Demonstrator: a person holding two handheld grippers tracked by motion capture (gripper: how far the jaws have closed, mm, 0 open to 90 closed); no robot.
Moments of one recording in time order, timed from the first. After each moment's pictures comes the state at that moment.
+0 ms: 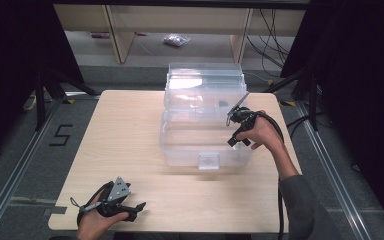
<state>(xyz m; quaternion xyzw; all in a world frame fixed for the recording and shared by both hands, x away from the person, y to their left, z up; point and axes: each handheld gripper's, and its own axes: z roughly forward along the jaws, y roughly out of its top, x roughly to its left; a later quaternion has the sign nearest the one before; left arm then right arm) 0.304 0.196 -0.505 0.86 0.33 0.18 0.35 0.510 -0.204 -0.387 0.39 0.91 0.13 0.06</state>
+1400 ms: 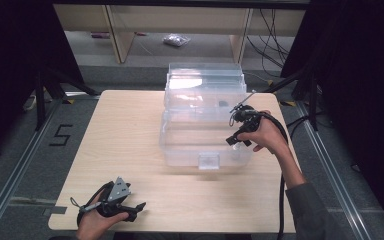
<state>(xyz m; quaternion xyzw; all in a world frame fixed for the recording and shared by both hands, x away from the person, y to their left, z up) 0.304 0.196 -0.504 0.86 0.33 0.18 0.35 0.488 -0.204 -0.365 0.39 0.90 0.18 0.08</state>
